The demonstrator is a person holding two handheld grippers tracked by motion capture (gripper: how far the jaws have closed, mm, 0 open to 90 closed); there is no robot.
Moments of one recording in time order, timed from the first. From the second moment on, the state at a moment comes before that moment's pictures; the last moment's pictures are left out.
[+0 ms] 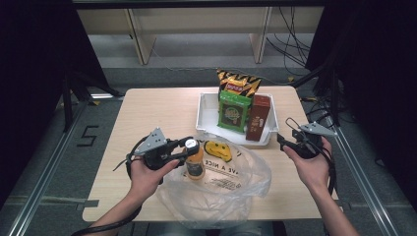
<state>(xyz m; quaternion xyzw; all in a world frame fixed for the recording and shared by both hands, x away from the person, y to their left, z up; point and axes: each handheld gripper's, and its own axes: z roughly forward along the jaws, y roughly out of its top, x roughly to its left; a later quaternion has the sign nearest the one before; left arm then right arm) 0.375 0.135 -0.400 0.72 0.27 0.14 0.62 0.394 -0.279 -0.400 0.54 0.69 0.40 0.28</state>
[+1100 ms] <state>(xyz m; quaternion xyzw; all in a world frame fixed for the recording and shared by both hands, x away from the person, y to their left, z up) 0.396 0.122 -0.355 0.71 0.24 0.15 0.64 0.393 -0.278 -0.401 0.55 0.68 0.40 0.27</state>
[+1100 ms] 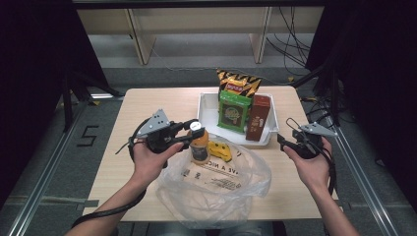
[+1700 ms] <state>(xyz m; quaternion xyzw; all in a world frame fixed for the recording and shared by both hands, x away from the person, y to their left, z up) 0.407 0.118 -0.337 0.71 0.23 0.16 0.65 0.396 -0.281 -0.404 0.54 0.68 0.41 0.28</state>
